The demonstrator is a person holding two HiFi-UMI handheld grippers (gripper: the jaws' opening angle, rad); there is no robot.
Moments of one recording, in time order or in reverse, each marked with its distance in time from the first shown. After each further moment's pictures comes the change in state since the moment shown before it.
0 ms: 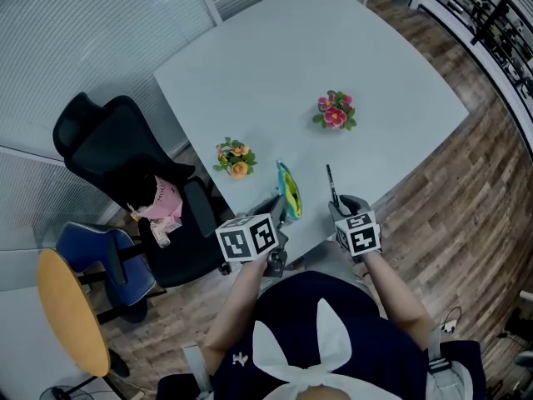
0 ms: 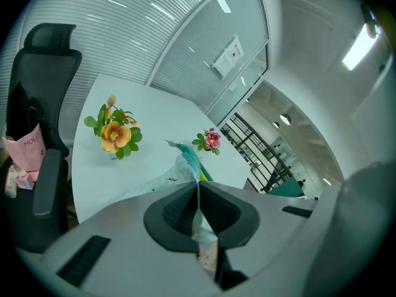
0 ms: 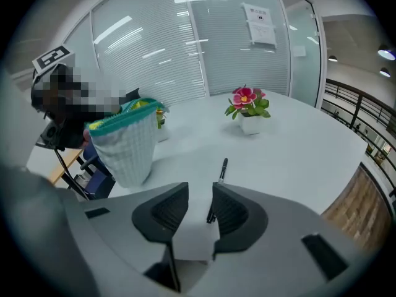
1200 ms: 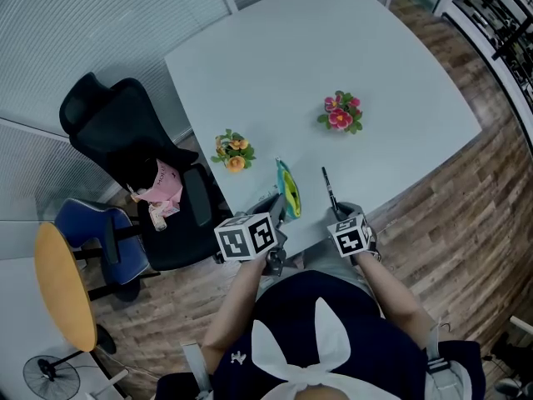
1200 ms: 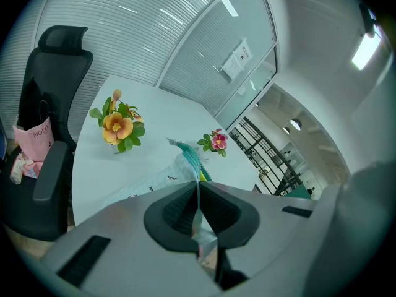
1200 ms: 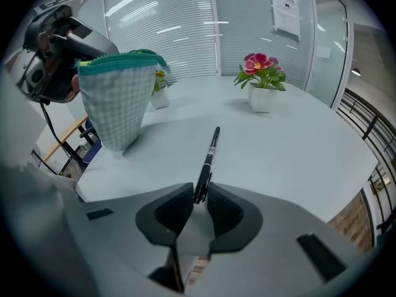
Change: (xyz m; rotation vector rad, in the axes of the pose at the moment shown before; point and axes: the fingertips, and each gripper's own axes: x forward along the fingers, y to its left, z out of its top) left arm 0.014 -0.001 -0.007 -0.056 -0.045 0.080; right arm 0.041 -0.020 -0.054 -0.158 0.161 0.013
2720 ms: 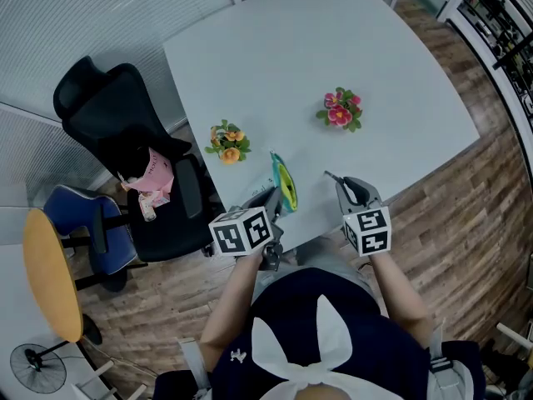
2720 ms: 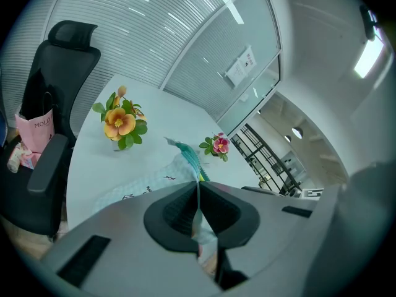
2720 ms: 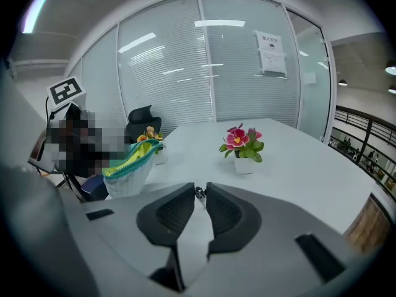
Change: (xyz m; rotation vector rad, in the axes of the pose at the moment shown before) left arm 0.007 0.002 0.001 -0.053 -0.052 -0.005; right arm -0.084 -0.033 0.107 0.008 -0.362 0.014
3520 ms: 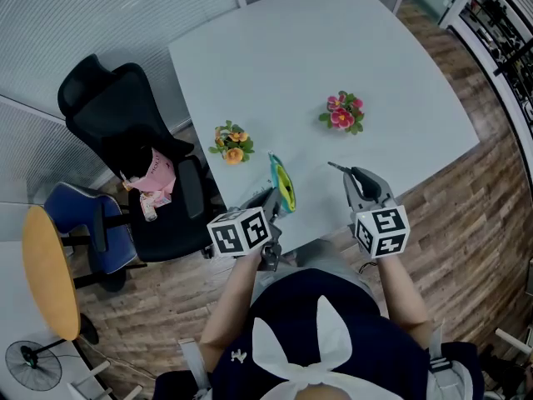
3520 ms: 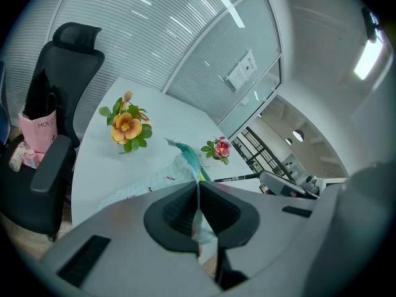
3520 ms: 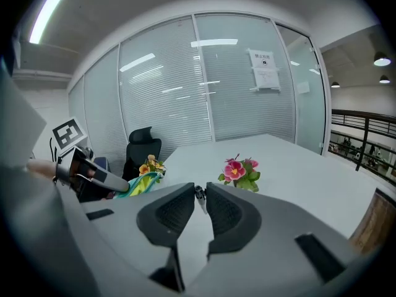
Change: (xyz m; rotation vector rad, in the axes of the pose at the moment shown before) left arm -0.010 0.006 0.004 -0.008 -0.032 0.007; right arm -0.030 -0.006 0.060 0.032 -0.165 0.003
